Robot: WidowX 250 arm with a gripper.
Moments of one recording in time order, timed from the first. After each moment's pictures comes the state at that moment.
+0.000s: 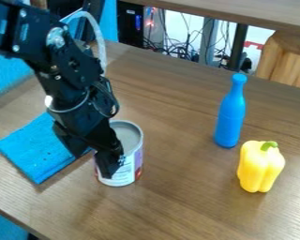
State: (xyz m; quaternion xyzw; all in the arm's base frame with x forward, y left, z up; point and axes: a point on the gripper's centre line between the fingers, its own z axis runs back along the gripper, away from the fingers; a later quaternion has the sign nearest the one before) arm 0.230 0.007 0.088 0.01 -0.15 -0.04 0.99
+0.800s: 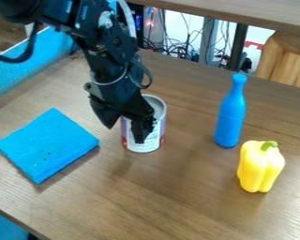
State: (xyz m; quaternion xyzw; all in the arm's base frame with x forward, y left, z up) arm 0.299 0.011 0.089 0.01 -0.18 -0.01 0.98
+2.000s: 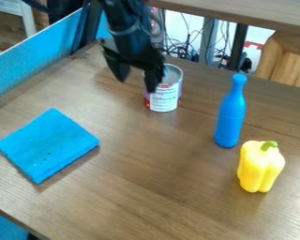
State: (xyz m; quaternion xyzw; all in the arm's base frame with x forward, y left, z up) arm 0.360 0.045 0.125 0.02 -0.21 0.02 0.98
